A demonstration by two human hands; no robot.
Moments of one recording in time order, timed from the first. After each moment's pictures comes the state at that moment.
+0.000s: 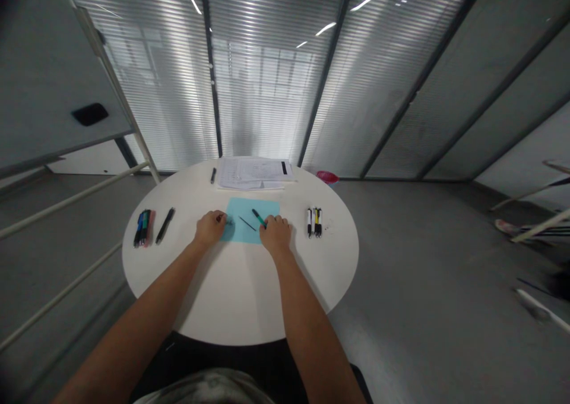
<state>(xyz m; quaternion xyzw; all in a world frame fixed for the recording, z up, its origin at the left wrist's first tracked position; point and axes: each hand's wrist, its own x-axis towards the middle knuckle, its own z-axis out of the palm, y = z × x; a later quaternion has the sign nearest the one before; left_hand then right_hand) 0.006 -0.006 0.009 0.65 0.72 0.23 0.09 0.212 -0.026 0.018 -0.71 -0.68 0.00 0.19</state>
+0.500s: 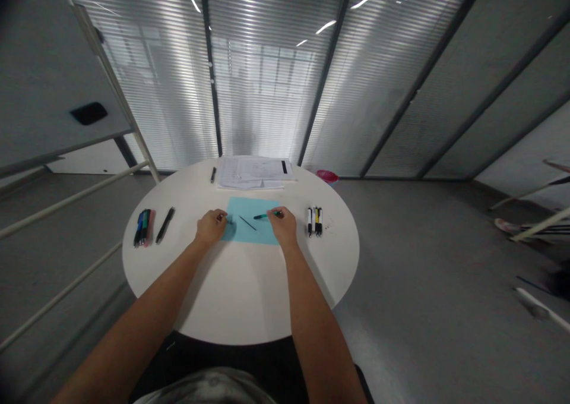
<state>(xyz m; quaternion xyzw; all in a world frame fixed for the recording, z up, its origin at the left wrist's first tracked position) 0.005 -0.013 0.012 0.64 0.72 0.25 0.10 0.231 -0.001 0.013 -0.62 -0.56 0.22 0.51</state>
